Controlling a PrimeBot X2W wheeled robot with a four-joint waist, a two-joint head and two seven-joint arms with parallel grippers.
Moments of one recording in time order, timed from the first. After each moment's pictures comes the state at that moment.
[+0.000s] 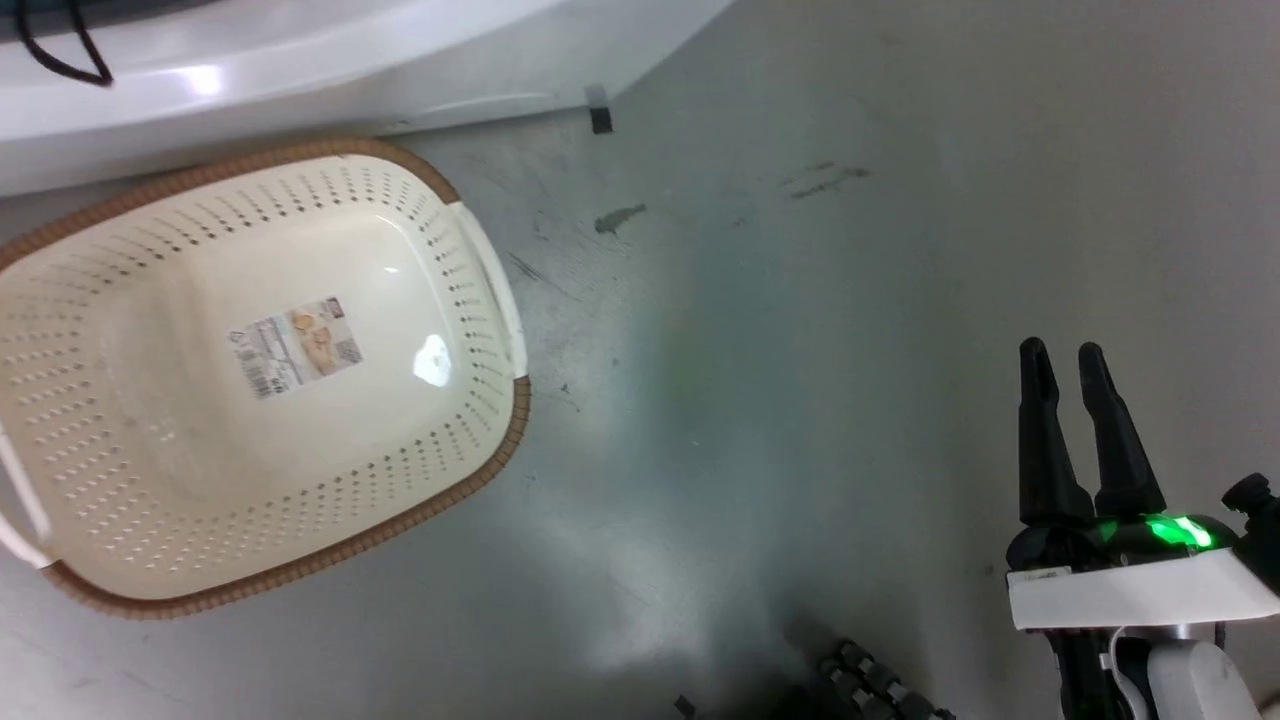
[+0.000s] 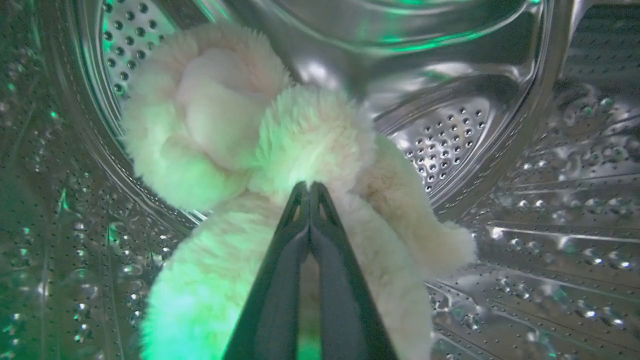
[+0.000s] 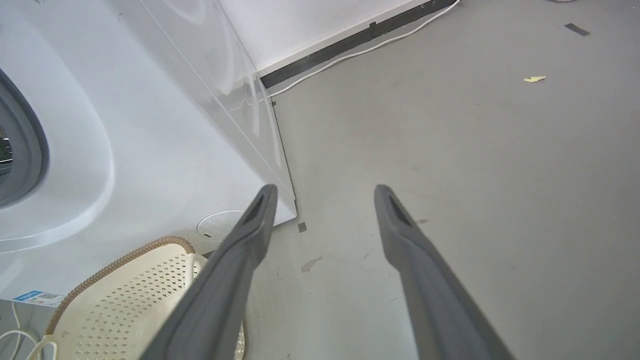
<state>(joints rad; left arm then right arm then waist) -1.57 0.47 -0.34 0.78 -0.41 0.14 -0.15 -0.13 -0.05 0.04 -0.03 0.58 0.13 -0.26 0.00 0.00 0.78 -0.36</state>
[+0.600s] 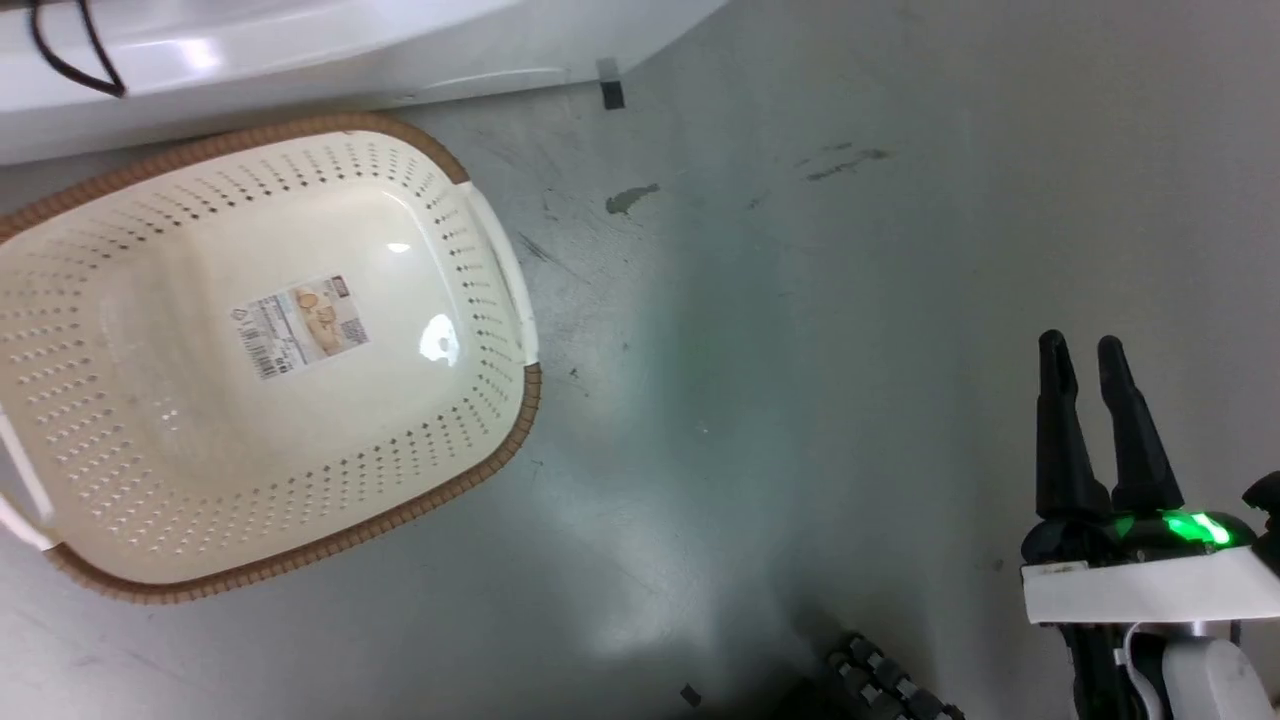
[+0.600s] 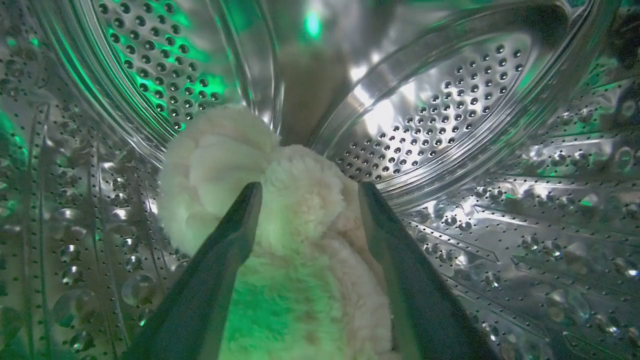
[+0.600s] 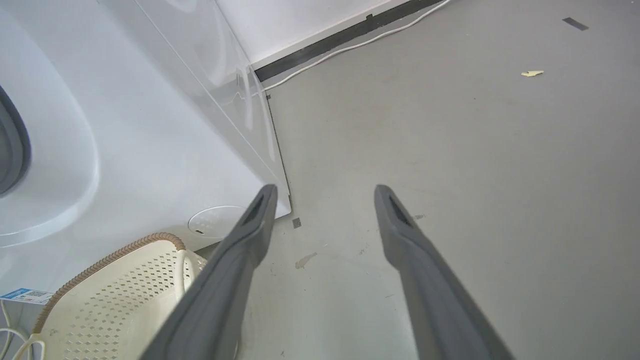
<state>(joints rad) -1.60 0.46 -0.35 0.85 -0.43 0.14 -0.11 -0.13 -0.05 0.03 -0.05 0.58 0.13 -0.26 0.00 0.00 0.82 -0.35</state>
